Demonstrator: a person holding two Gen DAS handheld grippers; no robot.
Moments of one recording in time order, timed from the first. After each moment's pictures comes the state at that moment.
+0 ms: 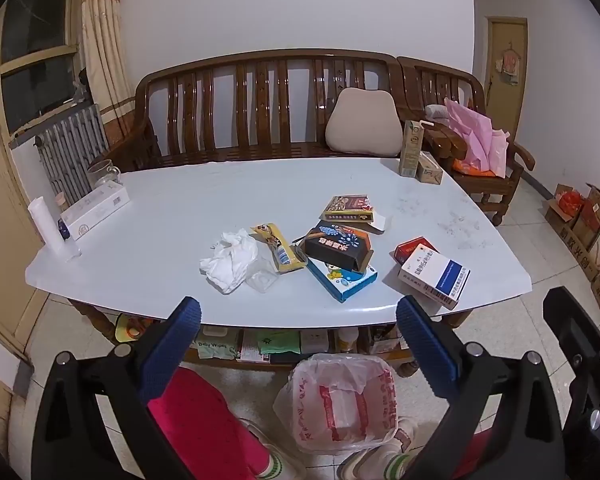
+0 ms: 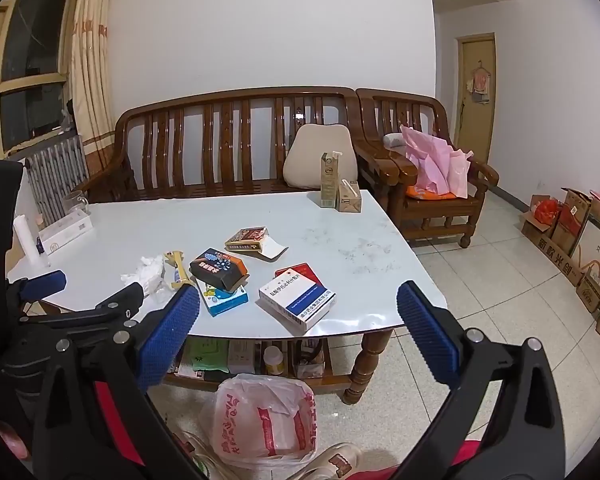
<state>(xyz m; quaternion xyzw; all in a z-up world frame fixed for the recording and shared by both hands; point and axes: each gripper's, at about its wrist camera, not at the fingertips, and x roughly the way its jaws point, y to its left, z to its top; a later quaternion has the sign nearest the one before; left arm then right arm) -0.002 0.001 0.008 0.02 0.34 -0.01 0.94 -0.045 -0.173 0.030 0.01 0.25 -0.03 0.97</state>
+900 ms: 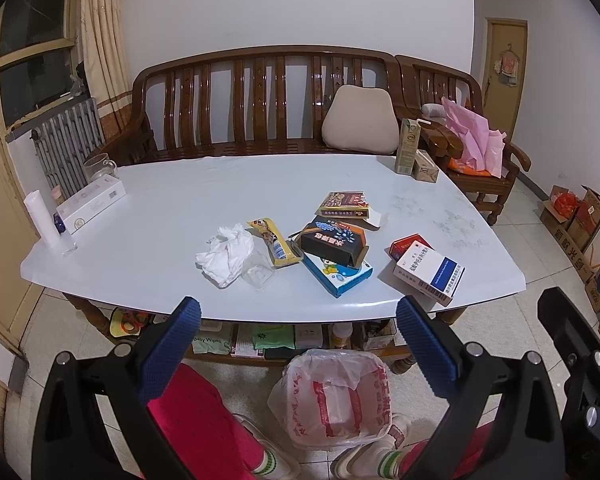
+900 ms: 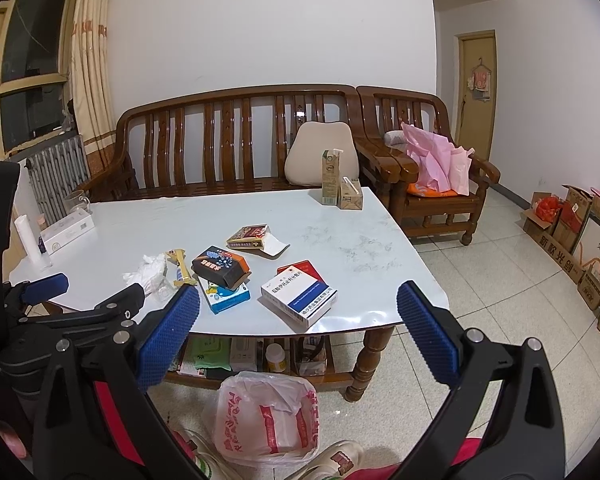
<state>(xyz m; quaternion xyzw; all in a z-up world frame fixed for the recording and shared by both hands) -0.004 0.001 0.005 0.01 0.34 -0.02 0.94 -0.048 -0.174 0.032 0.02 0.25 -0.03 0.97</state>
